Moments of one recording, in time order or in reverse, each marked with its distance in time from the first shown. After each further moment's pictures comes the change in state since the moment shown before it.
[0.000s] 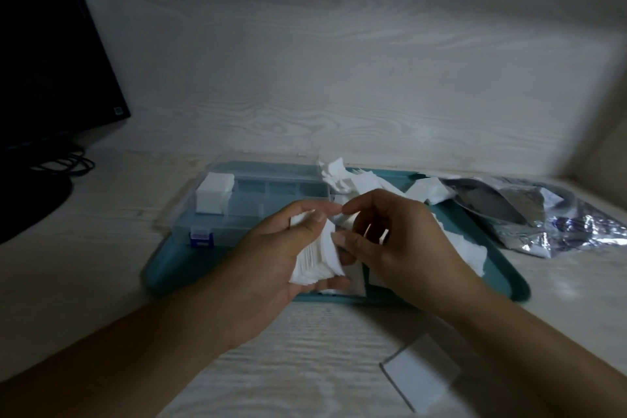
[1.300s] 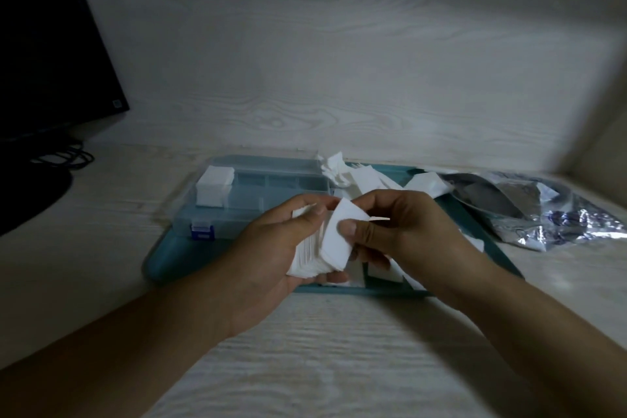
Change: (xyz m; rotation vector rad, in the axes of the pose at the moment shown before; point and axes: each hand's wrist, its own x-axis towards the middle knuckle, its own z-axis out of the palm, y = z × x) left_hand 0.001 -0.001 -0.002 -0.017 -0.054 -0.026; right_hand 0.001 0.002 -0.008 0.445 -0.150 0.125
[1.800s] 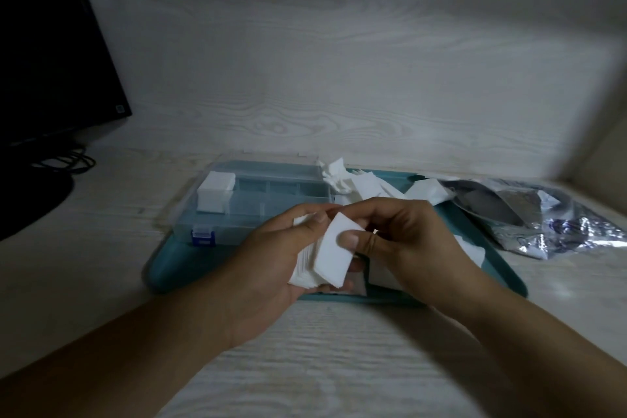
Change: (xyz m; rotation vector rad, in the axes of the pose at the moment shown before) left_hand 0.002 -0.001 0.000 -0.031 0.003 -0.033; right_hand 0.002 0.009 0.003 -0.051 0.012 -0.261
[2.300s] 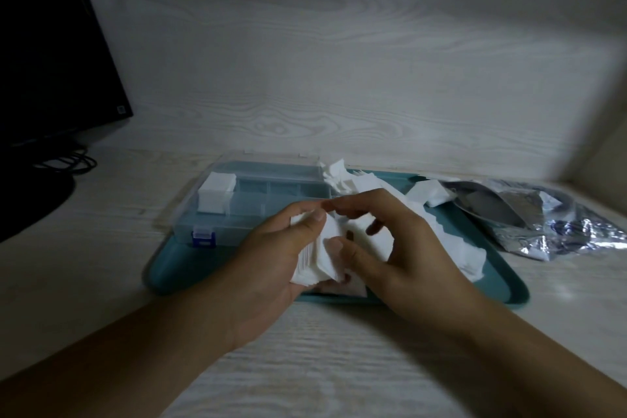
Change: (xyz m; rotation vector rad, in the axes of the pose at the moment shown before) left_hand 0.002 -0.002 -0.001 -0.064 0.044 0.031; right_hand -0.010 -0.006 0.007 -0.409 0.028 -0.104
